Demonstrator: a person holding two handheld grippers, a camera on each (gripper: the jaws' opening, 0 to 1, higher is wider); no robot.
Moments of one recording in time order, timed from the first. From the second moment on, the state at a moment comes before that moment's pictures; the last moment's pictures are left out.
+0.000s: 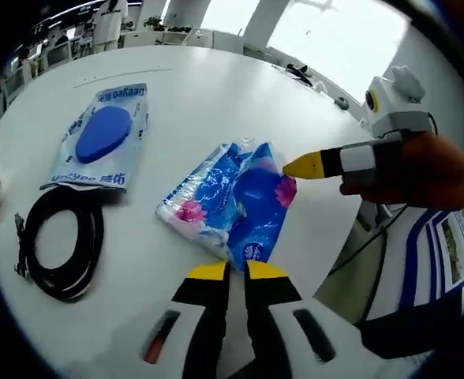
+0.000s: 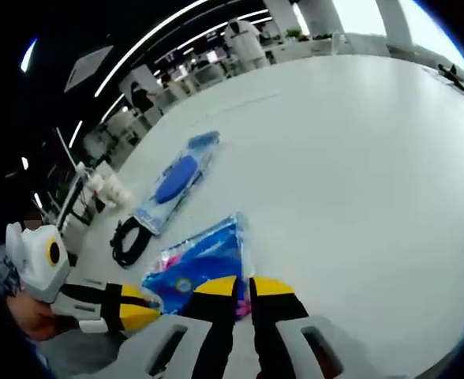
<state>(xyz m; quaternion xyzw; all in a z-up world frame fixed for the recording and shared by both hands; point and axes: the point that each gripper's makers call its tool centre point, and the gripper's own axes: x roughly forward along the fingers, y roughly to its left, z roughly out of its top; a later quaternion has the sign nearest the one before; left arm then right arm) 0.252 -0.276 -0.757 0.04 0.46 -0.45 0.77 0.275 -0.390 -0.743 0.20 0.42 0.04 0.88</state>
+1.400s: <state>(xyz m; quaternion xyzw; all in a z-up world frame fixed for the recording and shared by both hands) 0.320 -0.182 -0.733 0.07 0.42 -0.36 0.83 0.306 -0.384 -0.711 0.19 0.40 0.06 0.90</state>
